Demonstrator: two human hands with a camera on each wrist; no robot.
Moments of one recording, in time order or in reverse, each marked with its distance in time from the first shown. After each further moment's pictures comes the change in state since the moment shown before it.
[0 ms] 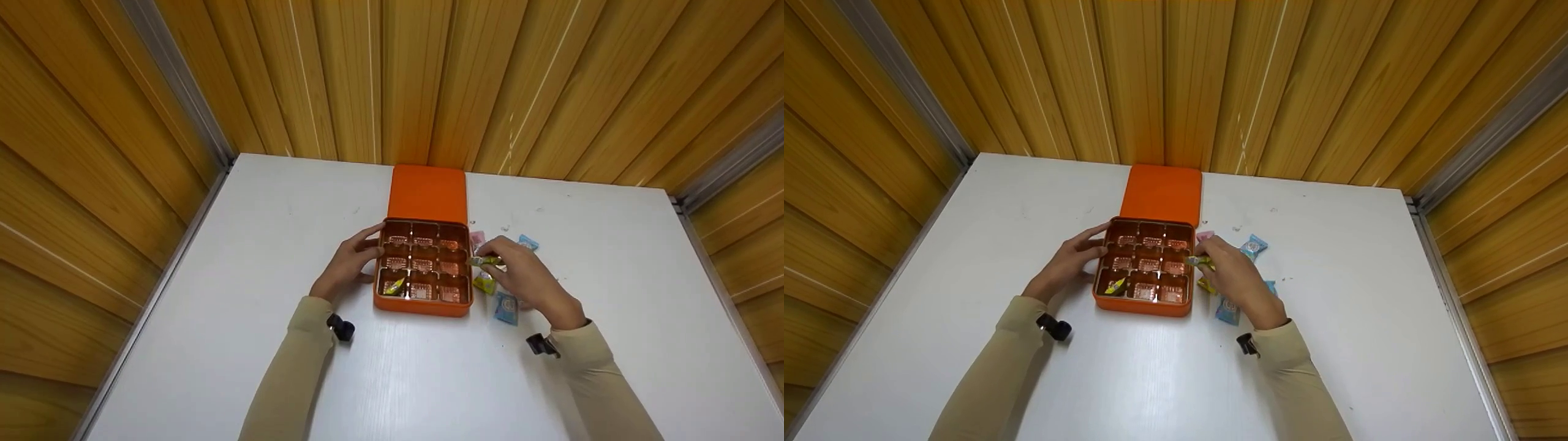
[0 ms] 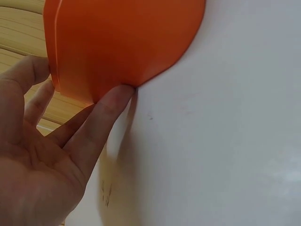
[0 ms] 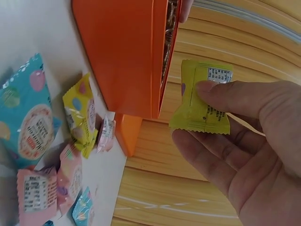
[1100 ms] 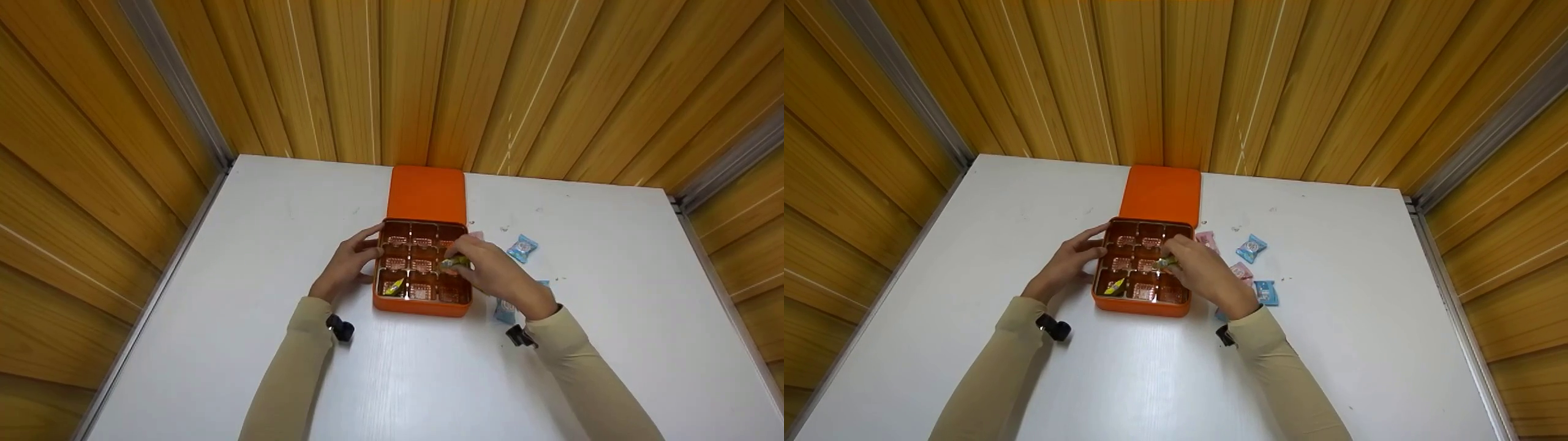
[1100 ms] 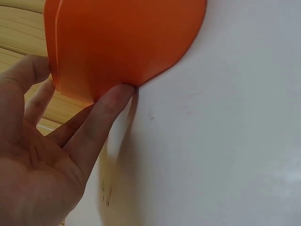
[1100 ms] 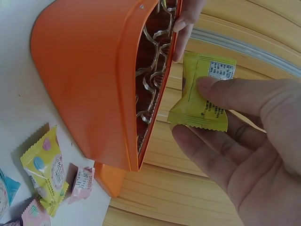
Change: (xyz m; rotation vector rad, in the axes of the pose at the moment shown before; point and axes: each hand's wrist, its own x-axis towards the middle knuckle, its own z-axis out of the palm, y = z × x) left_hand 0.000 0.000 -0.001 -0.024 -0.008 0.002; right_hand 0.030 -0.032 0.018 -0.042 -0.090 -0.167
